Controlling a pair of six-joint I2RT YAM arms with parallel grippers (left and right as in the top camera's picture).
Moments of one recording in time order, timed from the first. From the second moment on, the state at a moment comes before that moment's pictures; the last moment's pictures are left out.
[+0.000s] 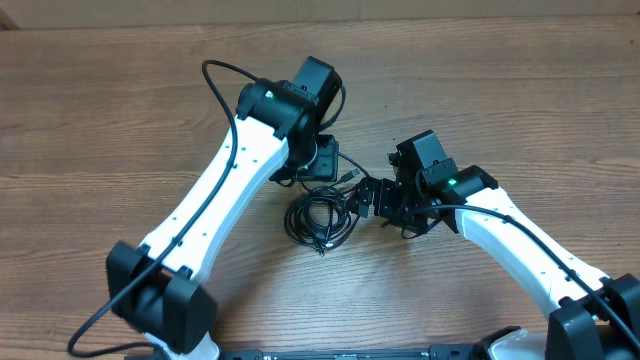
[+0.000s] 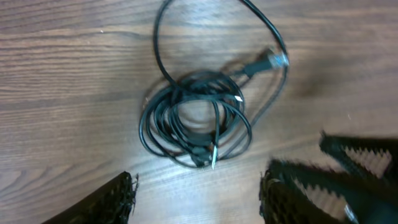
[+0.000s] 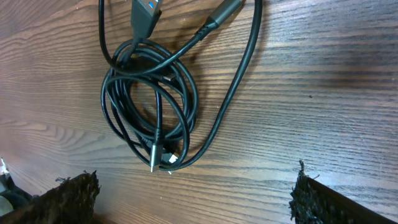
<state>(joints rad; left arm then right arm) -0.50 1.83 1.74 -1.33 0.08 -0.48 0.43 1.51 0.95 -0.66 -0.40 0.65</state>
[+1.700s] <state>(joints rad) -0.39 2.24 1.74 -1.18 0.16 -0.68 0.43 1.51 0.95 -0.66 -0.36 0.65</state>
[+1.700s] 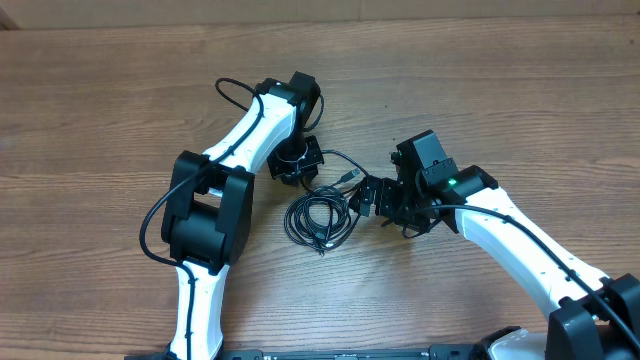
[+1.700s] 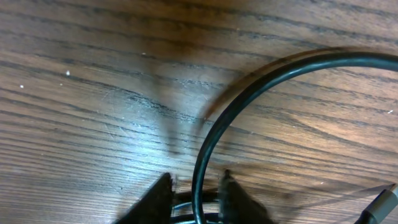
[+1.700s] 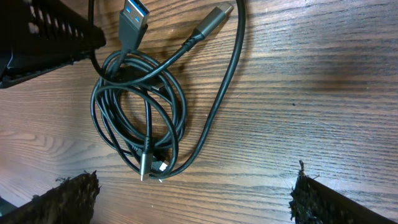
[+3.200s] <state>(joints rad) -0.41 1.68 2.00 -1.37 0.23 -0.54 0.43 1.51 0.95 -0.64 -0.34 0.66</state>
